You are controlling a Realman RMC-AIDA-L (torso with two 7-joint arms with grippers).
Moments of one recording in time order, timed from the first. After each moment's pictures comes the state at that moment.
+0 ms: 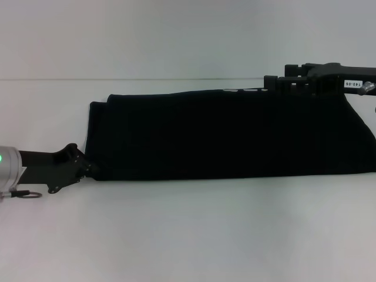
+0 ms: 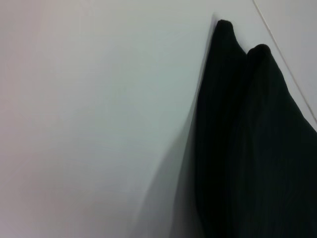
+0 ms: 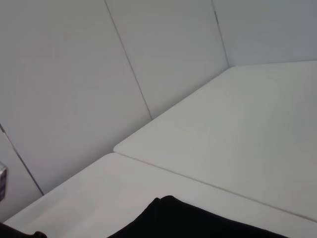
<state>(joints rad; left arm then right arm) -0.70 -2.01 0.34 0.55 2.58 1.25 -2.76 0.77 1.98 -0.61 -0.64 -2.05 -1.36 1.77</state>
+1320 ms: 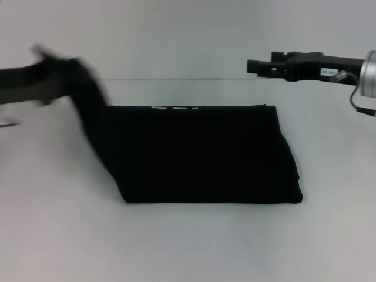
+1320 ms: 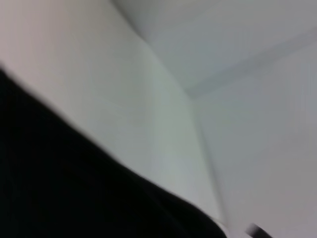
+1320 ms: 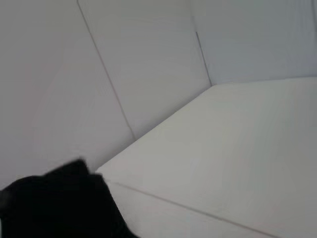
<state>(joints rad) -0.74 -1.94 0.24 0.69 2.27 1.63 -2.43 0.81 2.04 -0.61 -0.63 -2.03 -1.21 1.77</state>
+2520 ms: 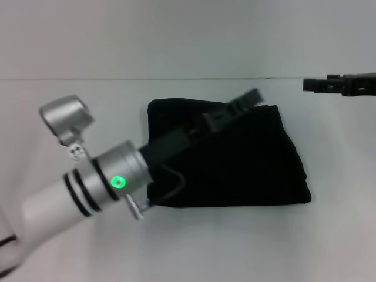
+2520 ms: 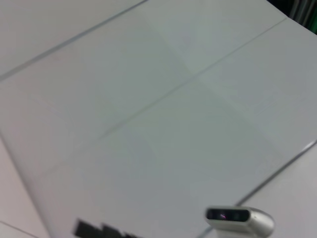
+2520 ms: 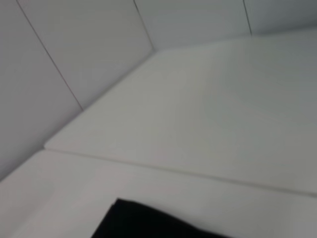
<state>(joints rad) -0.76 -2.17 0.17 0.01 1.94 1.51 -1.52 0.72 1.92 -0.65 -0.66 -2.11 -1.26 1.95</state>
